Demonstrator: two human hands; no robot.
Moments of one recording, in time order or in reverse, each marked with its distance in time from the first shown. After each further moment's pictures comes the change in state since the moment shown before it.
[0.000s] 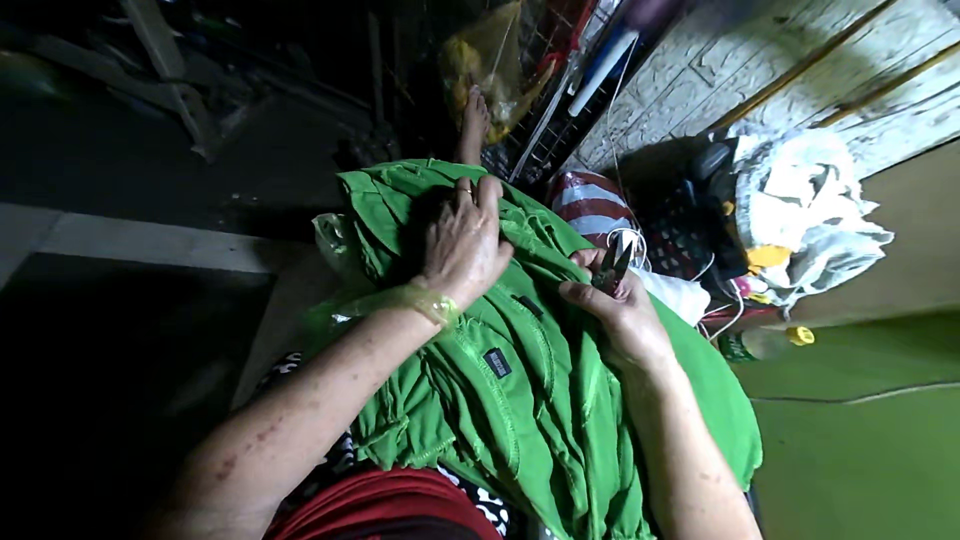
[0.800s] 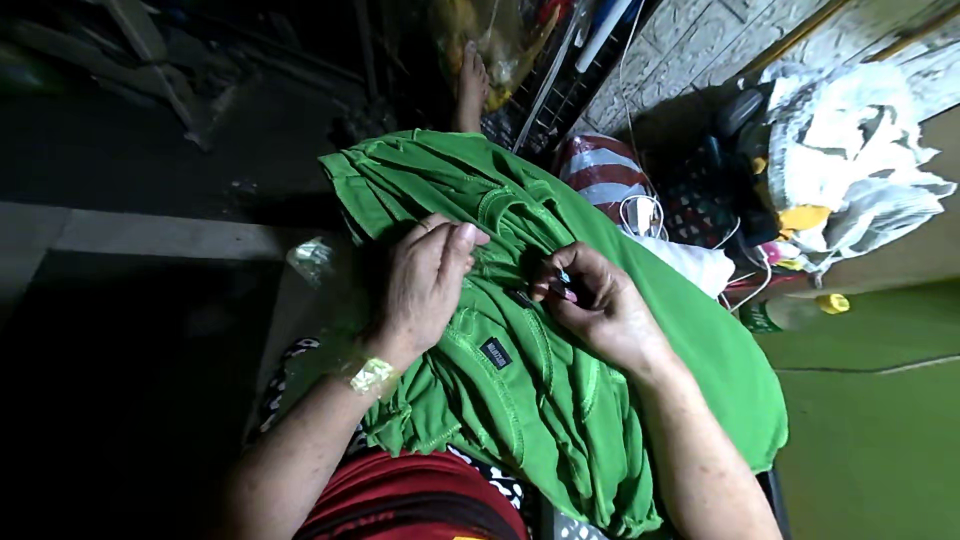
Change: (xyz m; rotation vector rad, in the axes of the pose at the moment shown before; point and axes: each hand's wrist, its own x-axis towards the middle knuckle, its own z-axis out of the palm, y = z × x) left_hand -0.064 -0.046 0.007 -0.400 0.145 0.167; right_hand -0.006 0.014 0.009 -0.343 -0.261 -0.316
